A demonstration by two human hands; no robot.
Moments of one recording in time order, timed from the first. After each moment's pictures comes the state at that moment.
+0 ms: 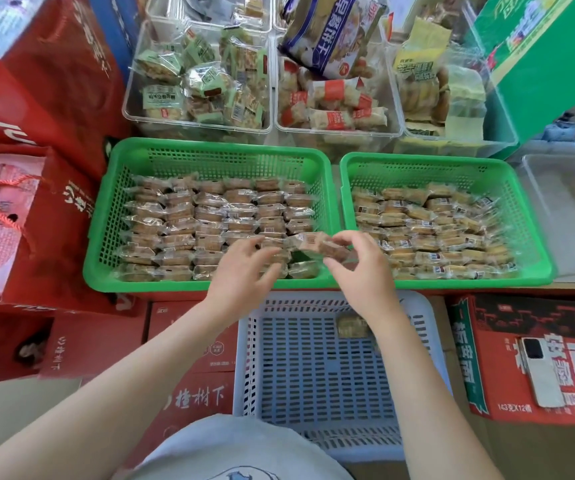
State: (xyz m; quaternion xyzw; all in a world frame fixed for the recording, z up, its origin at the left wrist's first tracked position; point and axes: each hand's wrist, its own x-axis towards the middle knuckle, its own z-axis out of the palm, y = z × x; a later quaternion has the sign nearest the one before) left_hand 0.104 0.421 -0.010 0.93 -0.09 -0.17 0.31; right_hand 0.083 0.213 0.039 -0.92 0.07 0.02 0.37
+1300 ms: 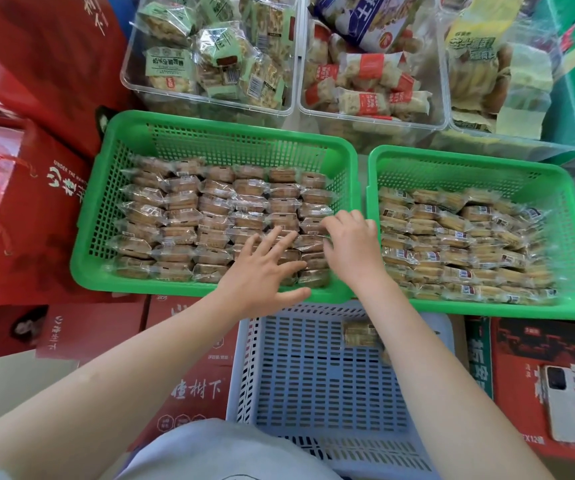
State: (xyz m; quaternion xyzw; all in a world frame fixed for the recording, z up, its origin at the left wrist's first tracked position) left_hand 0.143 0.411 -0.071 0.93 -0.25 -0.25 0.12; right_hand 0.180 0.218 -0.043 -0.99 -0.10 0.08 0.04
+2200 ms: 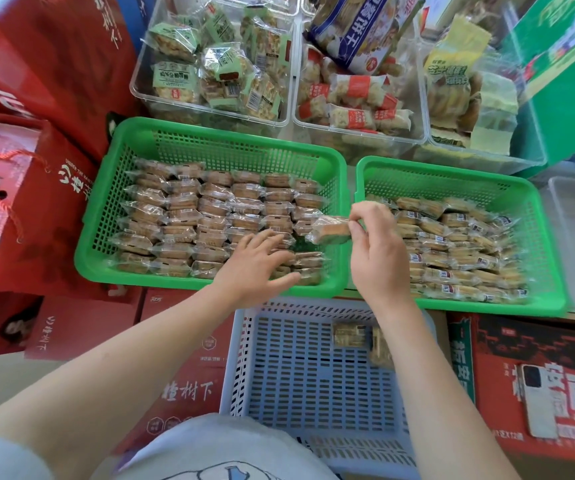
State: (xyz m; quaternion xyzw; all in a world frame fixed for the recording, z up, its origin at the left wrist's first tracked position) left_hand 0.140 0.417 -0.060 0.93 -0.19 -0.22 0.22; right_hand 0.134 0.208 0.031 -0.94 -0.07 -0.15 0.29
